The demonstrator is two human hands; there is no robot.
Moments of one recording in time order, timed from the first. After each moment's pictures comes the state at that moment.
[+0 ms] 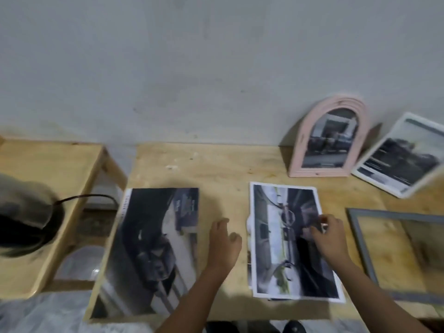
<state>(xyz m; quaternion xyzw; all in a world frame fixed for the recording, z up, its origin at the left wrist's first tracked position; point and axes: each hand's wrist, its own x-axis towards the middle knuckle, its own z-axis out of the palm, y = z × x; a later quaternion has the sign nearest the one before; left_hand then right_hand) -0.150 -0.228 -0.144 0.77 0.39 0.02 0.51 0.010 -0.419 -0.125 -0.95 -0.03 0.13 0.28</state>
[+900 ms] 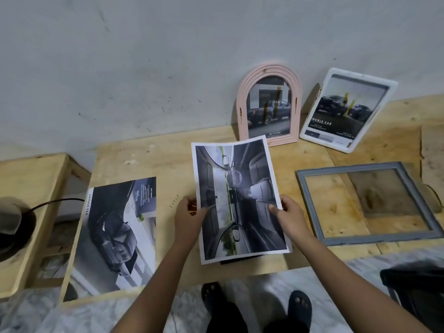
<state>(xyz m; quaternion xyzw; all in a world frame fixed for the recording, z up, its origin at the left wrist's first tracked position) -0.135 -0.287 -0.089 0.74 0.39 0.12 0.53 -0.014 -0.480 -0.102 -0.84 -0.05 0.25 0.48</state>
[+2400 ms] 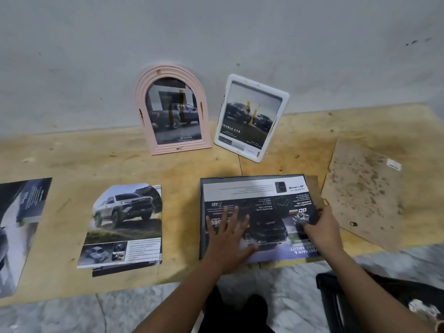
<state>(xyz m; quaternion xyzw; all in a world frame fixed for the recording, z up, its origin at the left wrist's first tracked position) 0.036 -0.586 -0.172 0.97 0.09 -0.13 0.16 0.170 -0.777 -0.119 -0.93 0.05 0.17 0.32</state>
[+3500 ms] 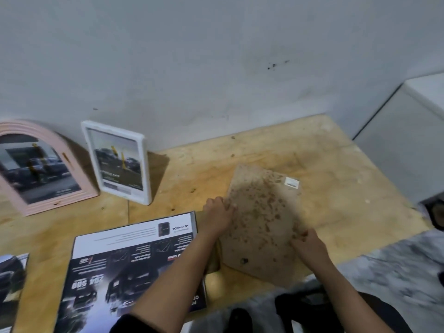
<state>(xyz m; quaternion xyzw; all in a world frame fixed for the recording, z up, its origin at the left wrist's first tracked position) 0.319 -0.766 -0.141 0.89 0.24 -0.15 0.37 0.320 -0.999 -0.115 -0.86 0.16 0.30 0.37</state>
